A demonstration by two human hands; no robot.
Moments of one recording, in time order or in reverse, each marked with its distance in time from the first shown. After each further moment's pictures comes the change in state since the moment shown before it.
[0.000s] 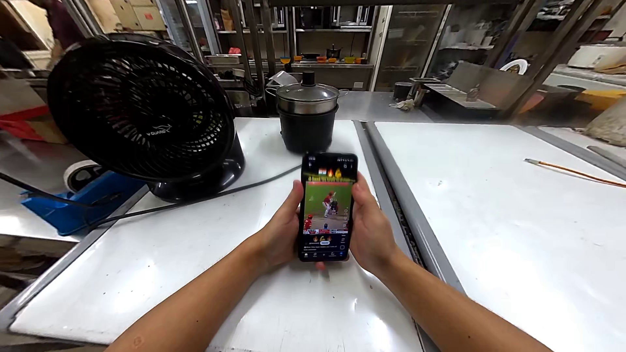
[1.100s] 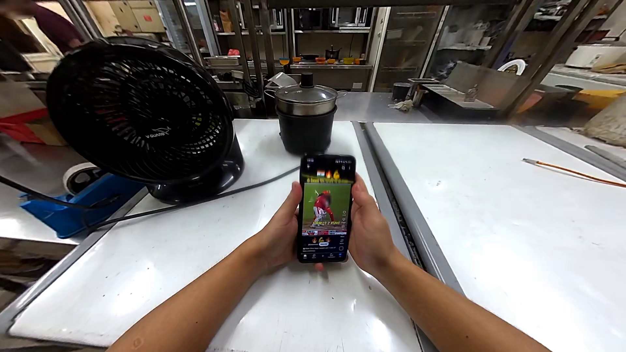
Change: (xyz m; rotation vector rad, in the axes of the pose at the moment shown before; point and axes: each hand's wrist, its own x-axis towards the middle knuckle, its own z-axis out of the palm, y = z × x) left_hand 0.002 0.000 -0.007 -0.018 -0.065 -0.006; right_hand 0.000 0.001 0.000 0.015 -0.011 -0.015
